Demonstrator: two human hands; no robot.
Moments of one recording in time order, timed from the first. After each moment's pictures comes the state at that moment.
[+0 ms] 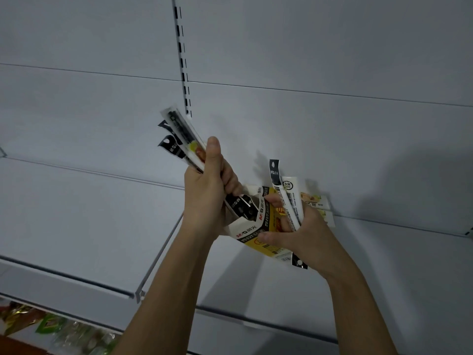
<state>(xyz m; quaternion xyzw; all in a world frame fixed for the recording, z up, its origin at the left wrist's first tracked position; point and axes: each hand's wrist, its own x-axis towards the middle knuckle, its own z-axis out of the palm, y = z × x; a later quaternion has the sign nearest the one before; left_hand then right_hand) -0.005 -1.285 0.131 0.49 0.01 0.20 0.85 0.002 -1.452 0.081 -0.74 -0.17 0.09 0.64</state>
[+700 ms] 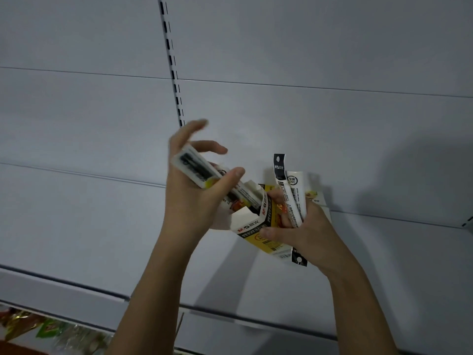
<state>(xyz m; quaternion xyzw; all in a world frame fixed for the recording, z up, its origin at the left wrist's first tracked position) -0.017 -1.265 0.123 0.71 -0.13 0.36 0.59 0.006 -1.461 0.078 -0.72 -0.16 0.09 0.67</state>
